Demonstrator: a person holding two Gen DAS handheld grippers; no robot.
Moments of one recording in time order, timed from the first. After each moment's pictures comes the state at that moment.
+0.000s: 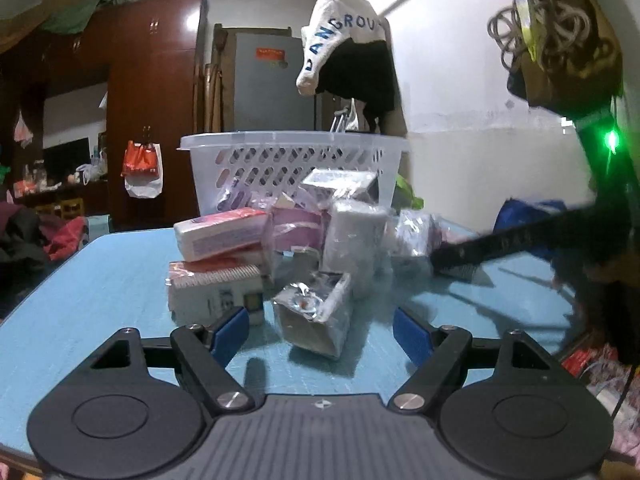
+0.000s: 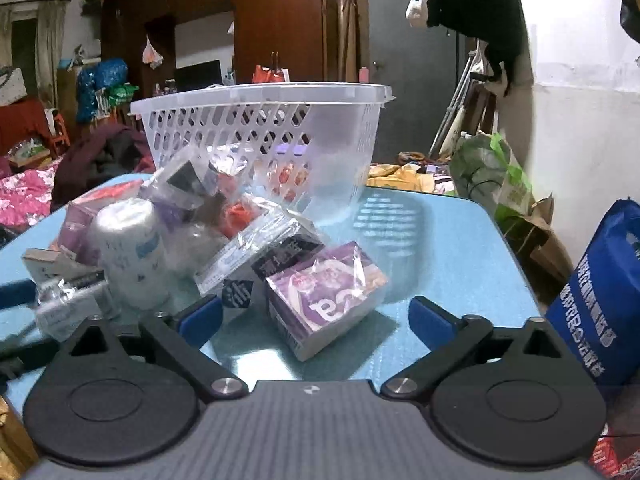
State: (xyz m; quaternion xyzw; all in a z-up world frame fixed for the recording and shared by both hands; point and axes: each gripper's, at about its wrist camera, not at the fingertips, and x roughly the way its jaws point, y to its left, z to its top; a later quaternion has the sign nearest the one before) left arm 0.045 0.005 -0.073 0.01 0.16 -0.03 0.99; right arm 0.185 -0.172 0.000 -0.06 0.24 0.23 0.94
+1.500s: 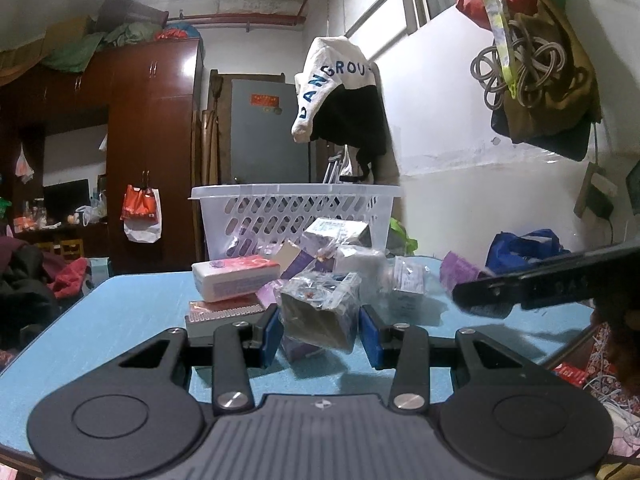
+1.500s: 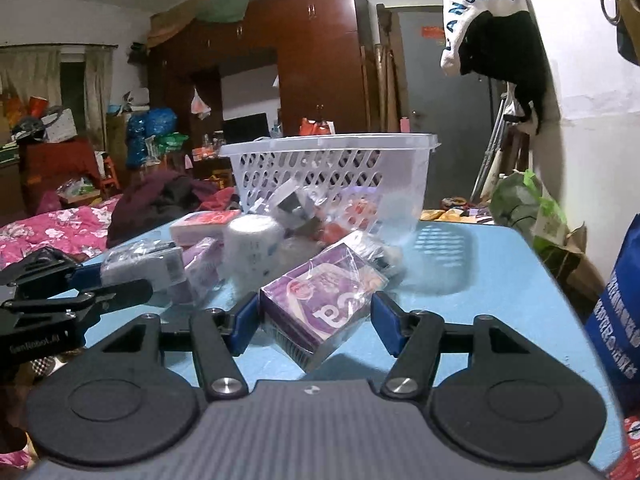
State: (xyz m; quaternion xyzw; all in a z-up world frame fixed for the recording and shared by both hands) left arm 0.013 0.014 -0.065 0.01 0.08 -0.04 1.00; right arm 0.120 -0.177 0.001 -0.02 0.16 0.30 0.94
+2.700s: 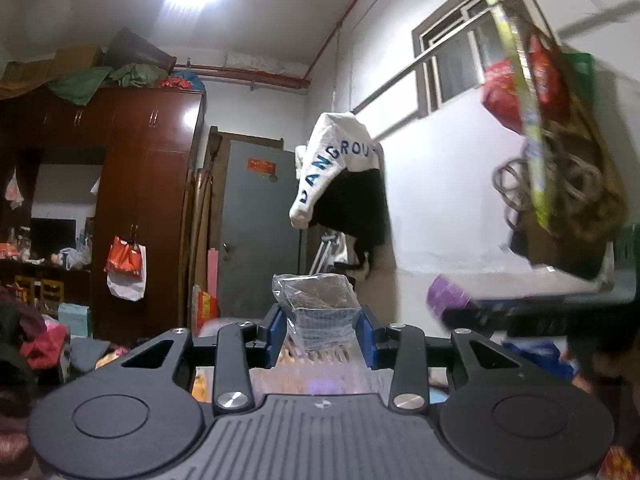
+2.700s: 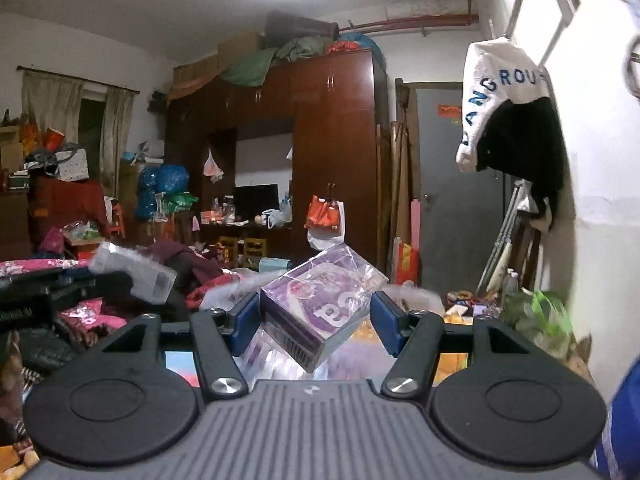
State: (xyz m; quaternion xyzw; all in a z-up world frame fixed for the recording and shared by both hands) left arm 0.098 0.058 0.069 -0.03 -0.02 -0.06 1.00; right arm 0.199 -0.152 0.115 -0.03 0.05 0.32 0.95
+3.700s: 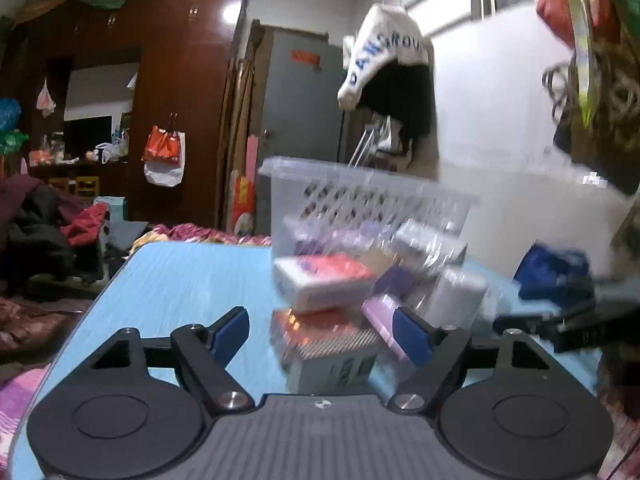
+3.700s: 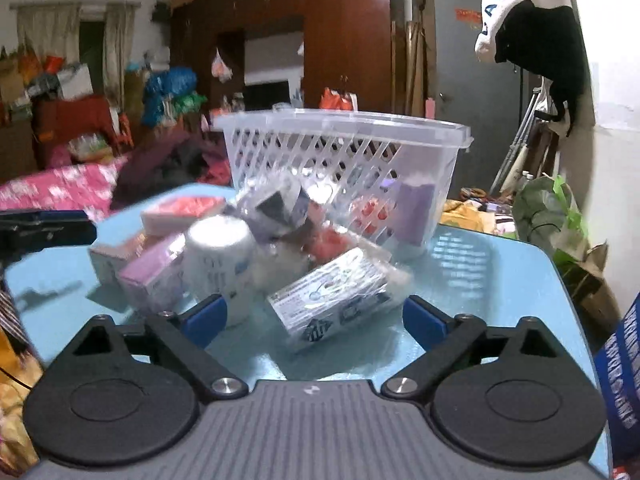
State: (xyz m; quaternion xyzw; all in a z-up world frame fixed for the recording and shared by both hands) left arm 0.068 0.097 -0.030 -0.05 0.16 -0.02 0.99; right arm 0.168 -0.152 0.000 -0.09 0.20 0.32 0.92
